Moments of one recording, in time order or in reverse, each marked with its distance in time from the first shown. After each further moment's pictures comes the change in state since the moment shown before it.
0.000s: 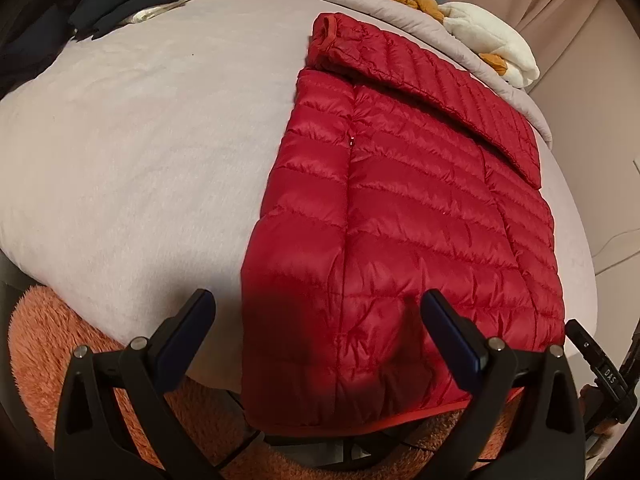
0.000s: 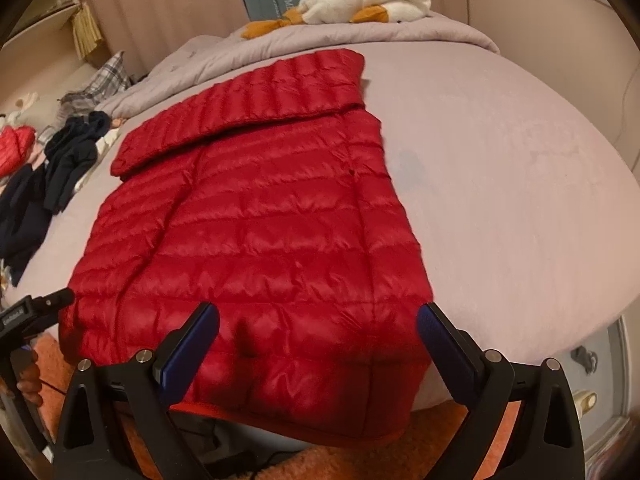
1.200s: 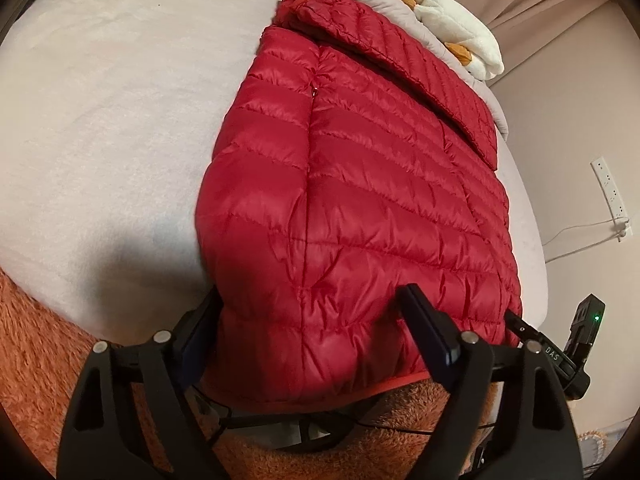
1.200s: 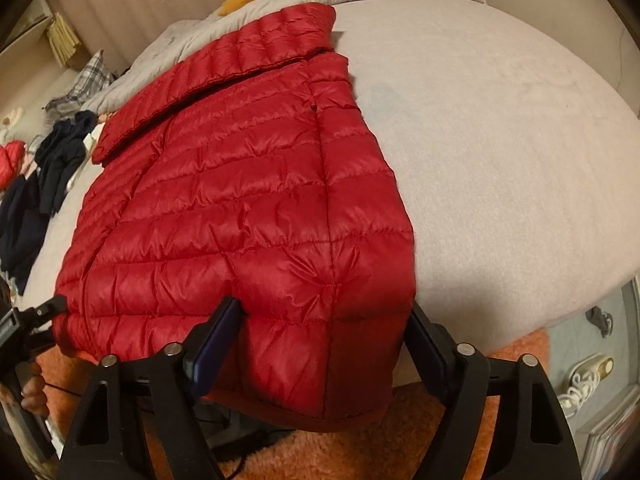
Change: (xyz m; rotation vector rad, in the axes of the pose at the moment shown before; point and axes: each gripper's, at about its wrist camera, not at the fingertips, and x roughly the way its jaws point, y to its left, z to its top) left arm 0.012 0.004 -0.019 -0.031 0.083 -0.227; right arm 0.014 -0.024 -0.023 0.086 0.110 0.042
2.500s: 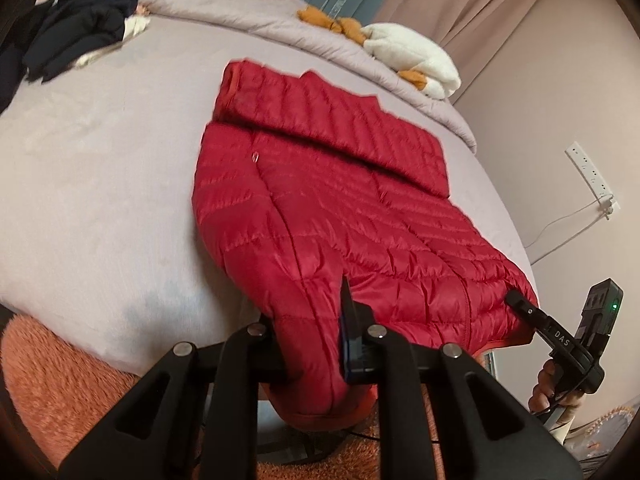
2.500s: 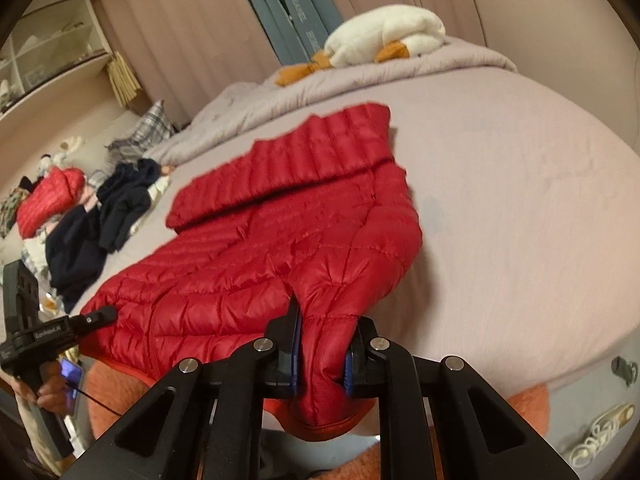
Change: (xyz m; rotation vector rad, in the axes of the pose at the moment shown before) left arm -0.060 -0.061 0.017 0.151 -0.166 -0.011; right arm -0.062 0.021 0.028 -0.053 -0.254 0.179
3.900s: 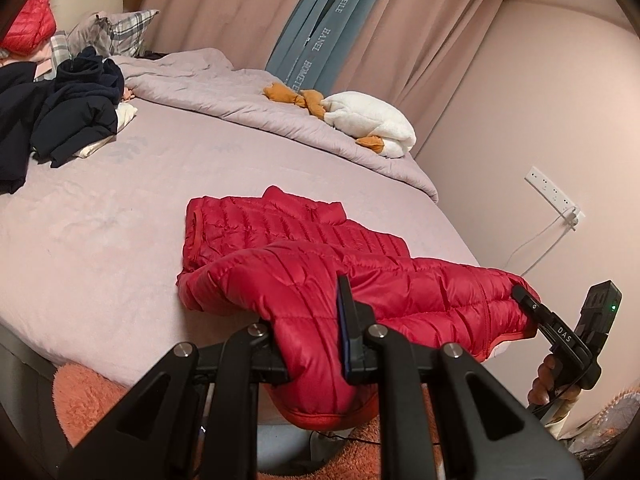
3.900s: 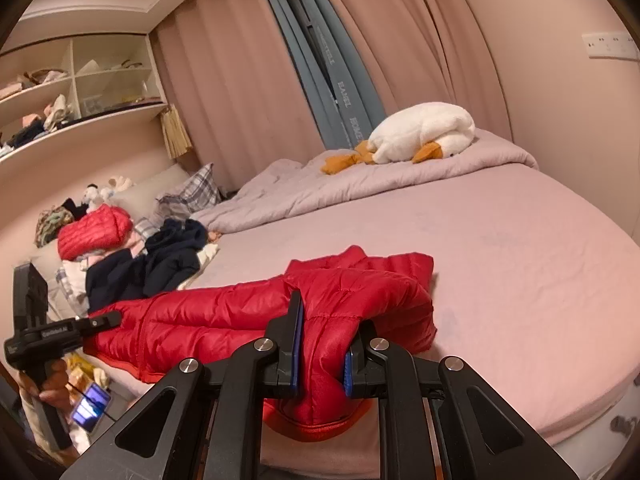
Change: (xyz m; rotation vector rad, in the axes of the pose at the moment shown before) left arm -0.096 -0.023 0.038 0.089 -0.212 -0.067; right arm -0.070 0.024 0.040 -0.100 -0.276 0.102
